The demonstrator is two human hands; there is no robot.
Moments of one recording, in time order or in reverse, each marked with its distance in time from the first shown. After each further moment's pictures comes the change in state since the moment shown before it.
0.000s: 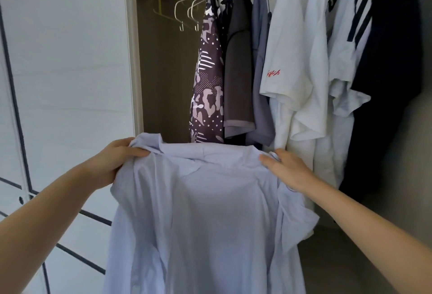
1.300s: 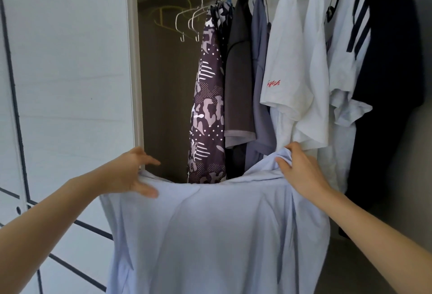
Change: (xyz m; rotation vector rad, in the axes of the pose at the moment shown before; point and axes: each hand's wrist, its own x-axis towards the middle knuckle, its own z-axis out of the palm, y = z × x) left_hand 0.010 0.012 0.008 1.108 -0.104 0.165; right_hand 0.002 0.000 -0.018 -0.158 0.263 -0.093
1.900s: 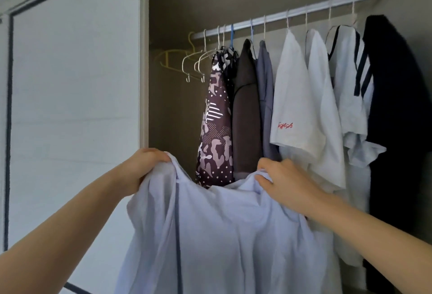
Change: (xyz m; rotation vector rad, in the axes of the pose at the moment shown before) left_hand 0.055 0.028 -0.074 -1.053 0.198 -0.255; right_hand 0.039 -0.090 -0.013 -0.325 -0.037 -0.408
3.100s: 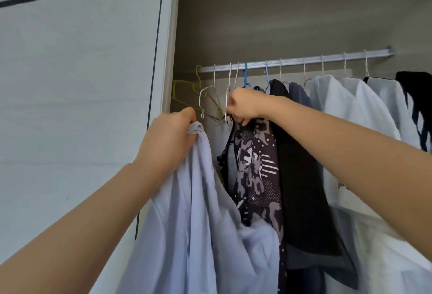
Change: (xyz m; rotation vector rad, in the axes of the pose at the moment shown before) left_hand 0.127 0.085 -0.048 0.601 0.497 1.040; right_hand 0.313 -0.093 -0.075 -0.131 -0.086 0.067
